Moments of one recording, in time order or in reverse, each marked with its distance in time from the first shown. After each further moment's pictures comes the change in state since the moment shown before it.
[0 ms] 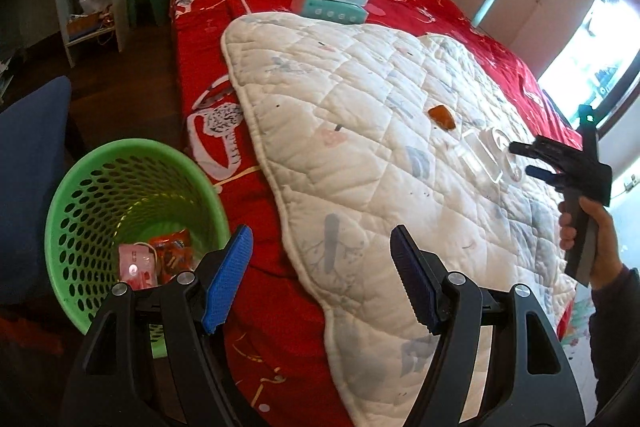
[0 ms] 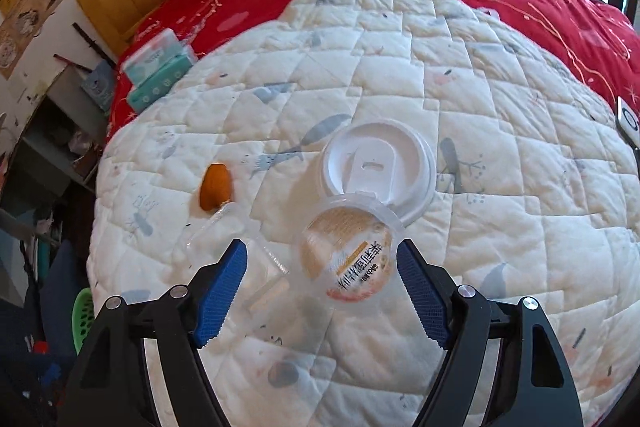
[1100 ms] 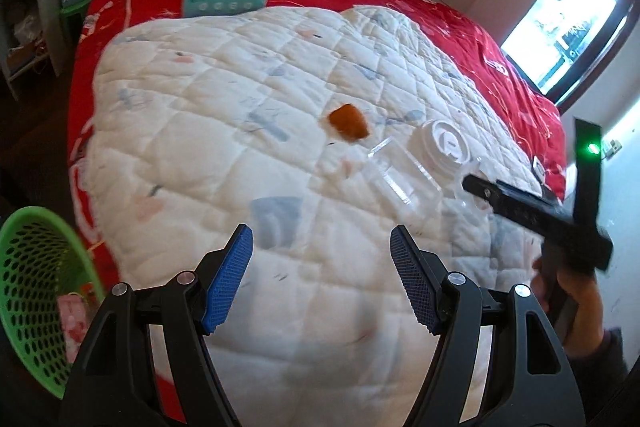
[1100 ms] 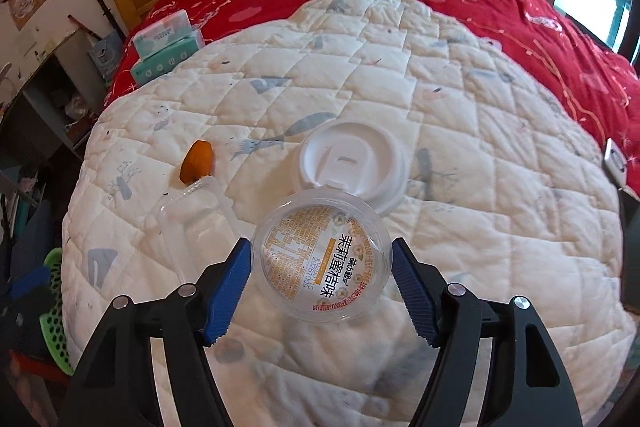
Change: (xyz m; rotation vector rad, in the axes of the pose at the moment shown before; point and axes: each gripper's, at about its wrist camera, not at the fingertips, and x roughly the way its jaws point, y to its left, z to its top) left arm 0.083 -0.131 0.053 0.115 0.079 -0.118; right arm -0.016 -0.014 -0.017 -0.166 -0.053 -0.051
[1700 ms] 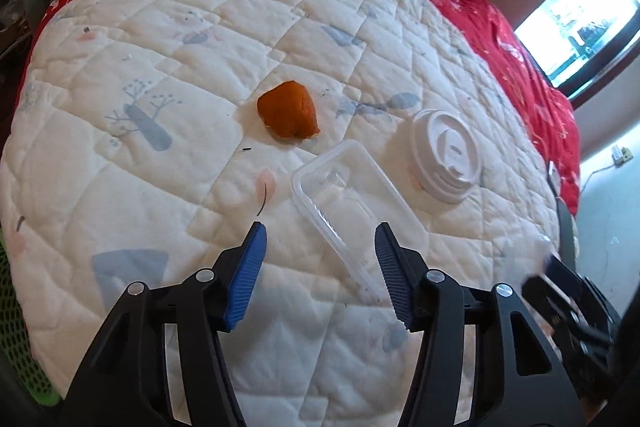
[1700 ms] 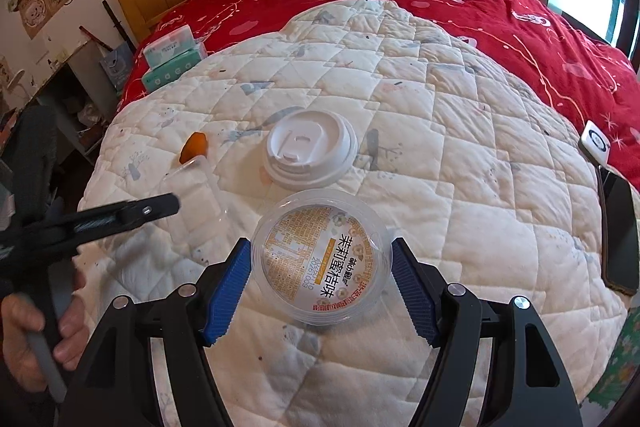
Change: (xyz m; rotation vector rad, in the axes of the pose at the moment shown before) left arm 0.106 -0.056 0.026 -0.054 0.119 0.016; right arm -0.041 -0.045 -0.035 0.018 -0.038 0.051
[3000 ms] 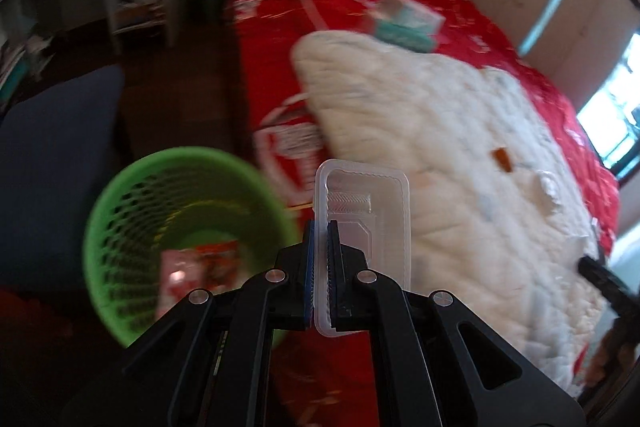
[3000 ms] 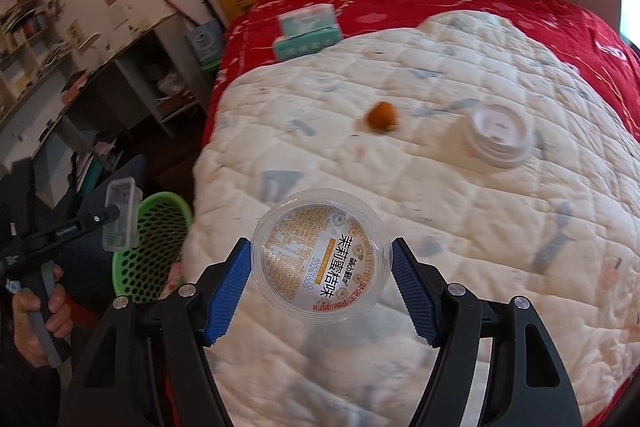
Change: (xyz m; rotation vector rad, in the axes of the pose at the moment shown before) left arm -0.195 0.251 -0.106 -0.215 -0.238 0.236; right arm -0.027 0.161 -0.042 -0.158 0.003 0.242
